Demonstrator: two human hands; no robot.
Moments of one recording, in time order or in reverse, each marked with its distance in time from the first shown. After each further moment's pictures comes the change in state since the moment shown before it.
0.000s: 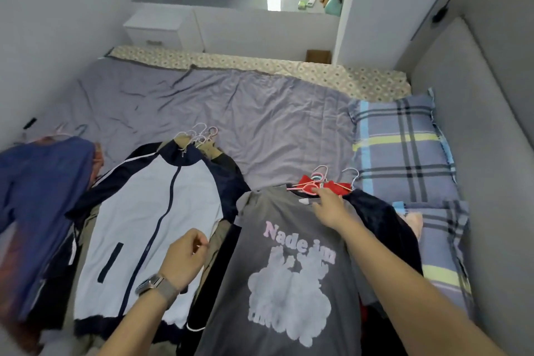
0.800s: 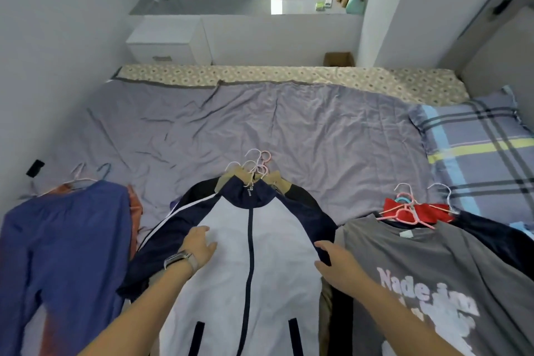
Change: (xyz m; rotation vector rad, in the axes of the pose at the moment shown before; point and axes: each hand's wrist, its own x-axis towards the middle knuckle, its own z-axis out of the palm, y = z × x) left_hand 0.347 -0.249 -0.153 0.348 -0.203 -0.006; right_hand 0.073 -0.259 0.179 0.185 -0.162 0.115
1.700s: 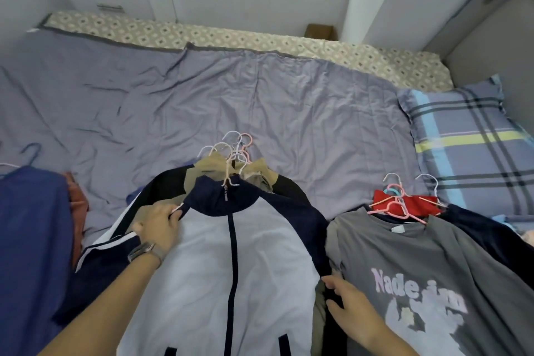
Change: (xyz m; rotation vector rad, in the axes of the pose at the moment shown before) left_hand 0.093 -0.014 0.006 -0.029 0.404 0.083; right_hand 0.004 0.044 0.040 0.041 -0.065 0.194
